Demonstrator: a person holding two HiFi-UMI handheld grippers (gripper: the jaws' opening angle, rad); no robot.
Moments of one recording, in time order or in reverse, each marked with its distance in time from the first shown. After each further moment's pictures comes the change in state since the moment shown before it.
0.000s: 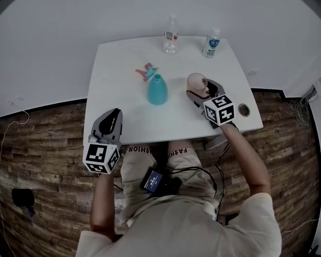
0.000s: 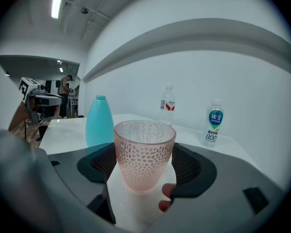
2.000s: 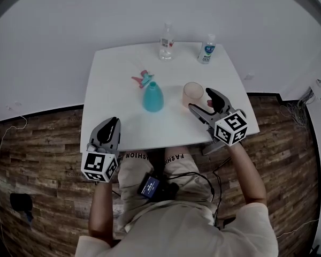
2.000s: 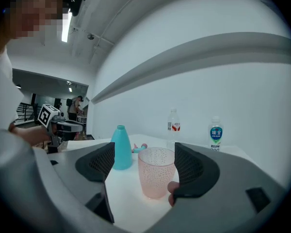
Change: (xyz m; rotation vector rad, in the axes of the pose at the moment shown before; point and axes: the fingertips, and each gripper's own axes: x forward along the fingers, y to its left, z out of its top) left arm -0.003 -0.010 0.002 -0.009 -0.009 -0.017; right arm -0.070 0.022 0.043 0.061 -0.230 0.098
